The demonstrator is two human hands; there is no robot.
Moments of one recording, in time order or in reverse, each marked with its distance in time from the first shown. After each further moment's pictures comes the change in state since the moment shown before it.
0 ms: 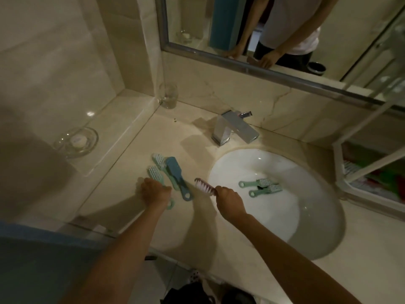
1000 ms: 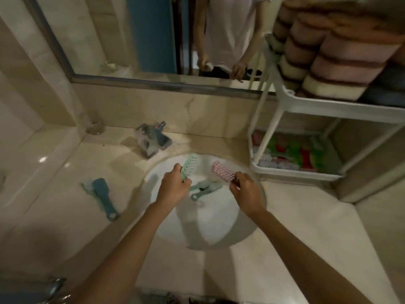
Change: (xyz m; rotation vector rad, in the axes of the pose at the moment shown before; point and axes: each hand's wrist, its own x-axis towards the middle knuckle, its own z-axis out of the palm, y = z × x) left_hand -0.198 0.148 0.075 0.072 -0.241 0.760; right_hand -0.095 0.220 -0.077 0.335 0.559 0.164
